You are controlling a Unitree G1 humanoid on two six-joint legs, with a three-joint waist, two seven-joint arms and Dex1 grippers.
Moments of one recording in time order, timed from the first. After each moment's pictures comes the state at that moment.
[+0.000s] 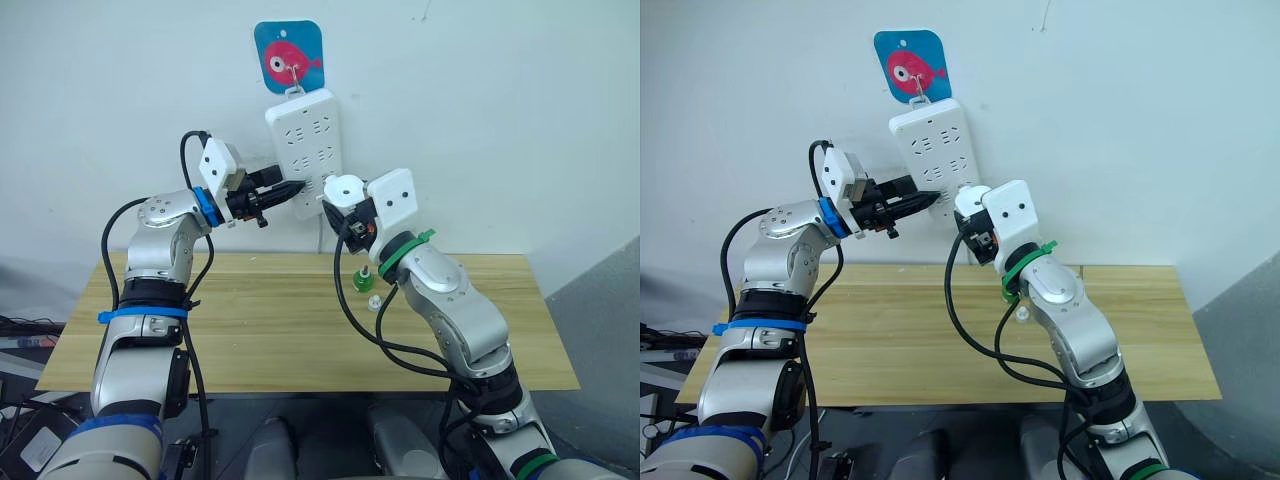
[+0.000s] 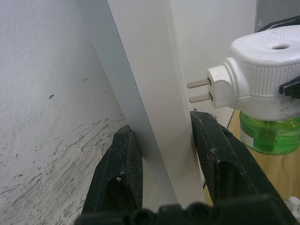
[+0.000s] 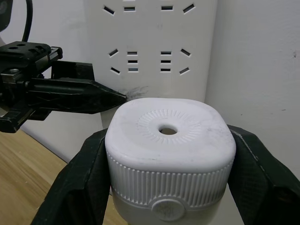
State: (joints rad) left arm -0.84 0.51 0.08 0.53 -0.34 0.13 -1.08; right arm -0.52 -0.06 0.27 -0.41 0.10 0.69 0.13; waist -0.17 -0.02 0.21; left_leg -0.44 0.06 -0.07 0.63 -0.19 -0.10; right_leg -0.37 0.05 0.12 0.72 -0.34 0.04
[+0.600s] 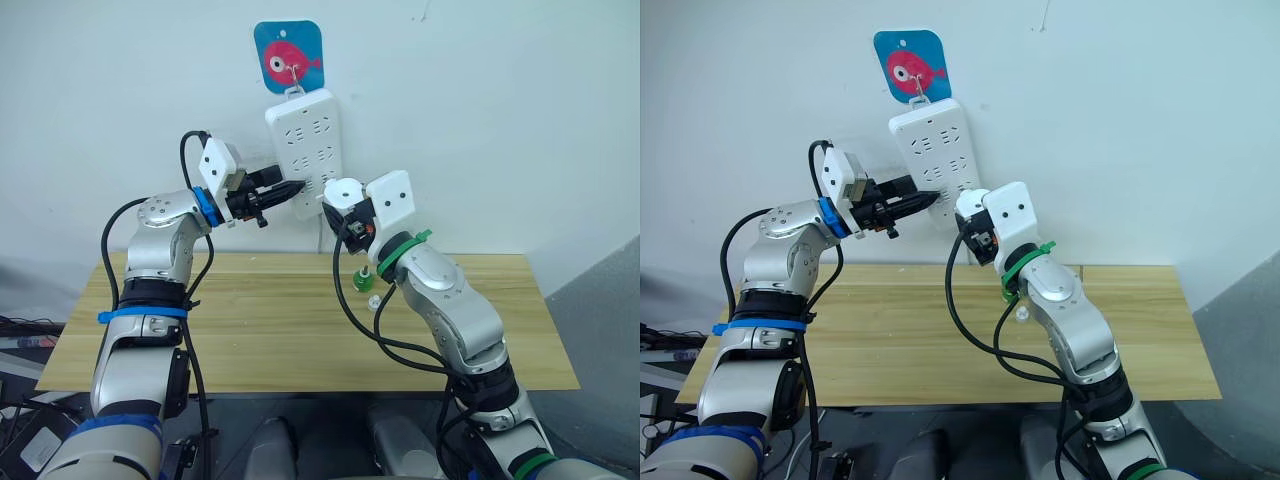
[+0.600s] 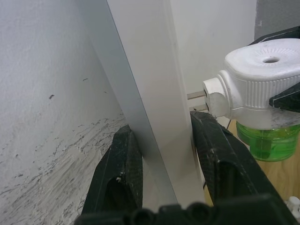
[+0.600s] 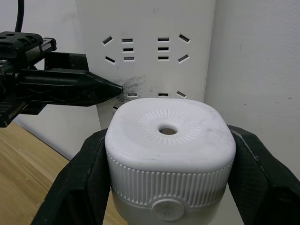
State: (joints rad) left arm -0.84 0.51 0.08 0.53 -0.34 0.13 -1.08; right arm -0.53 -0.05 0.26 -0.36 0.10 0.67 0.14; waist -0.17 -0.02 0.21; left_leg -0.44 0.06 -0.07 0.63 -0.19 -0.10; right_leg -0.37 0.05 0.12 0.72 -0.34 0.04
